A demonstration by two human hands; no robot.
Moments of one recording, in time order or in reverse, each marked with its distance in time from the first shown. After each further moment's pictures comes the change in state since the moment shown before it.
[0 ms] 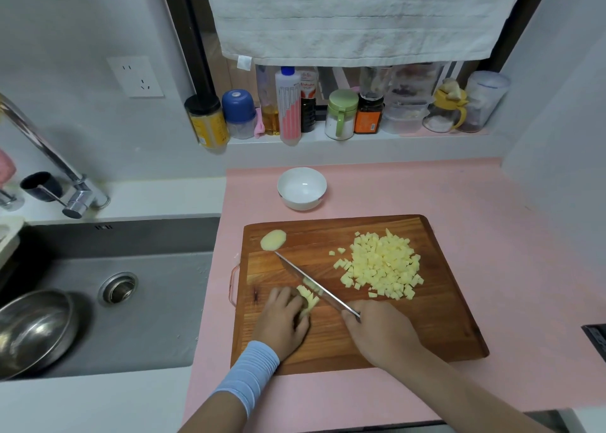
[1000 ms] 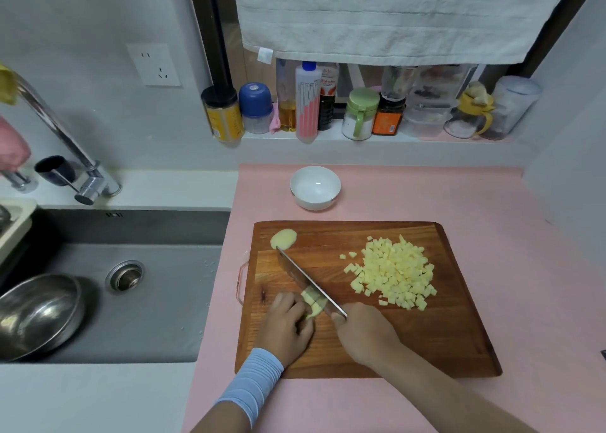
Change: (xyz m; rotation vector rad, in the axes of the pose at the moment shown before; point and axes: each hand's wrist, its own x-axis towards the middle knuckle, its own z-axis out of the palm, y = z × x) left_hand -0.008 -0.004 0.002 -0.150 0.052 -0.086; right_hand 0.032 -0.024 0.023 0.062 -0.107 0.043
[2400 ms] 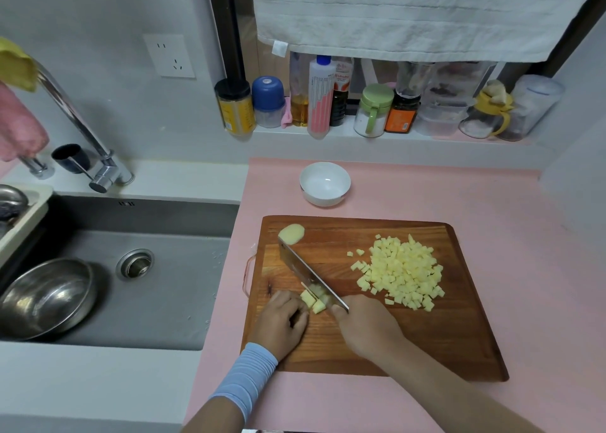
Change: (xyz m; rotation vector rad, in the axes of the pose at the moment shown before) left_hand -0.006 -0.006 -0.015 -0.079 0.038 -0.001; right_hand 0.000 -0.010 -0.004 -0.036 0.015 -0.037
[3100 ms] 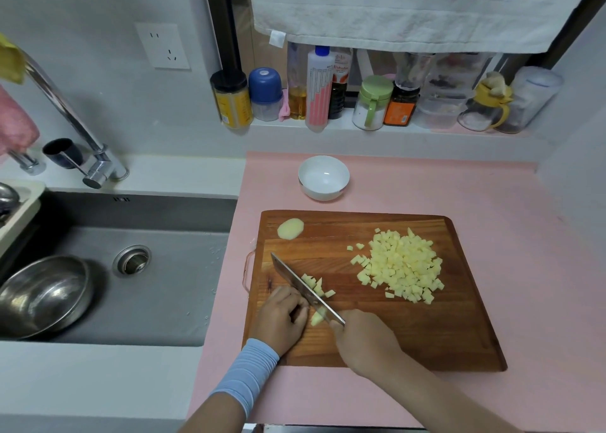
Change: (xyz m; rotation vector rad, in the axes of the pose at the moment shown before) left_hand -0.002 -0.002 0.001 0.025 0.004 -0.033; right_hand -0.016 0.004 0.023 -0.036 -0.045 0.012
